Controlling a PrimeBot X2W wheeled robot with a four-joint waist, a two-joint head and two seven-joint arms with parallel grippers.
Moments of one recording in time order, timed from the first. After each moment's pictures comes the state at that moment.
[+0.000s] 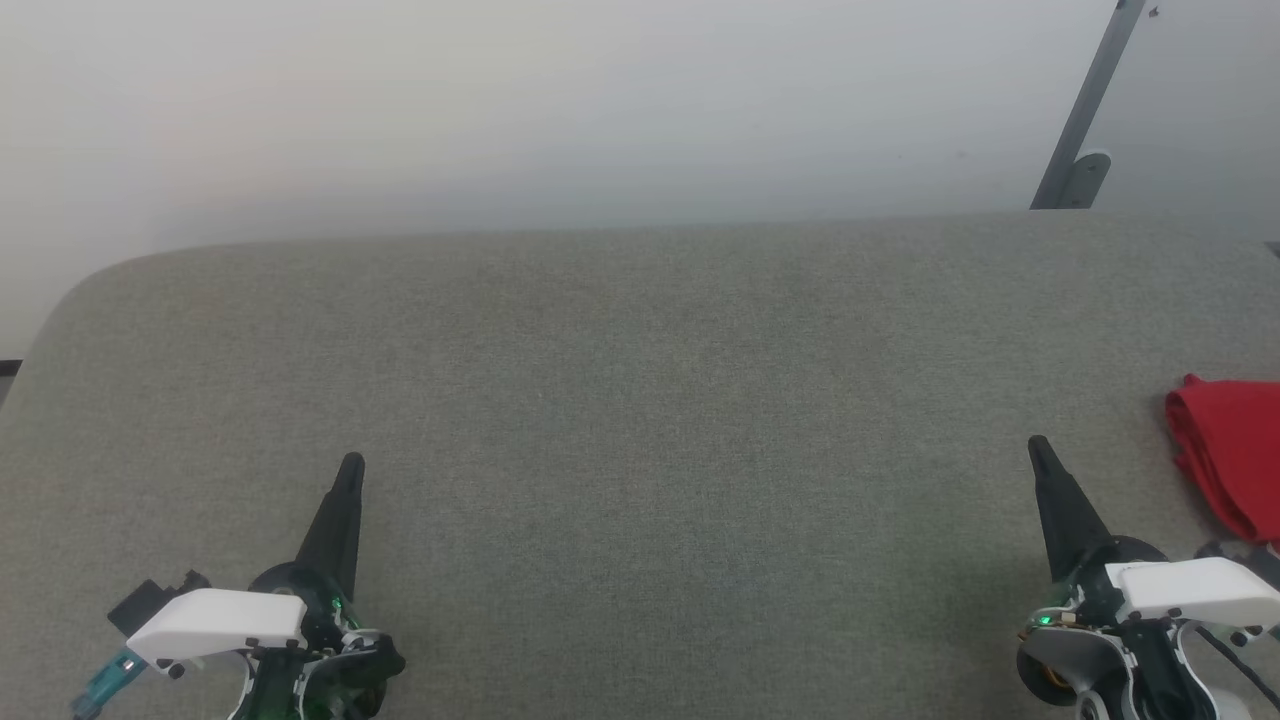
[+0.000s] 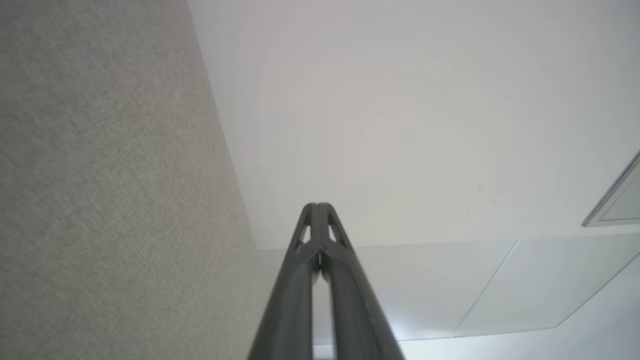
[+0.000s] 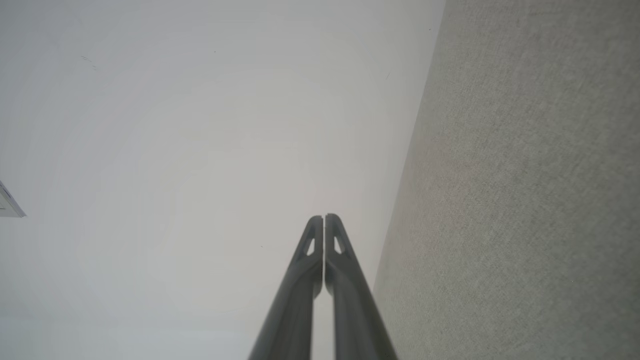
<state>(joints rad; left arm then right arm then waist) -0.10 0.05 0.11 0.25 -1.61 -0.13 0.11 -0.11 -0.05 -0.11 0.24 1.61 0.13 0.11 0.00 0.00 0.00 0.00</state>
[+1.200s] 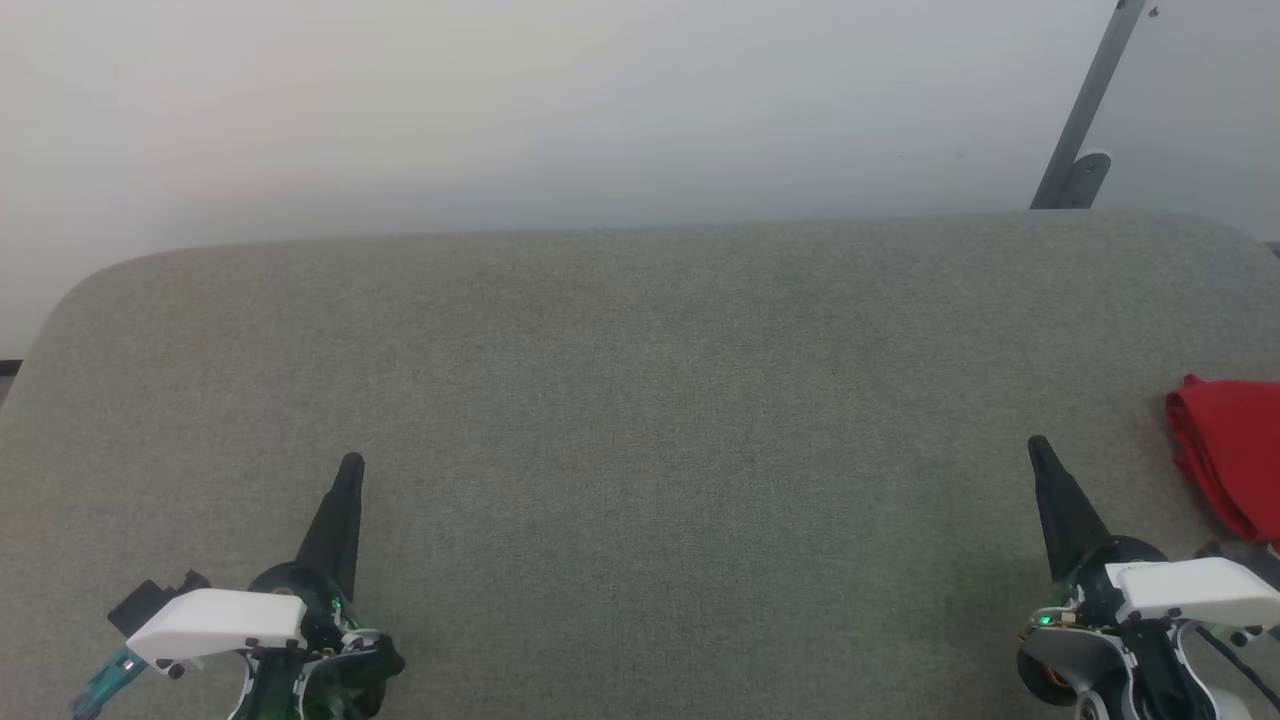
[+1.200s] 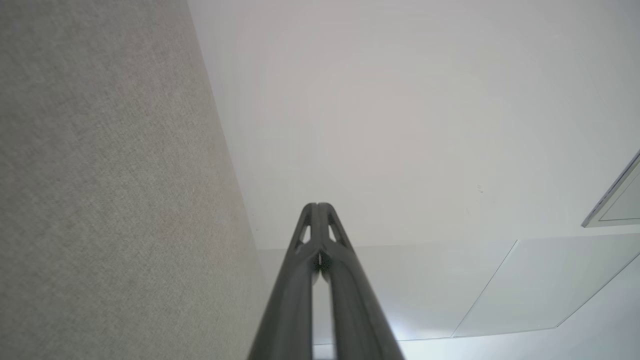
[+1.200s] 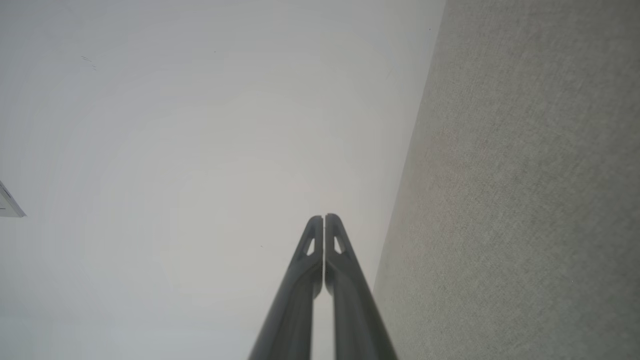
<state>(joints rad) -0.10 0.05 0.11 0.25 -1.61 -0.13 0.11 -0.11 -0.05 -0.11 0.24 1.61 0.13 0.11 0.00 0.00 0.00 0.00</state>
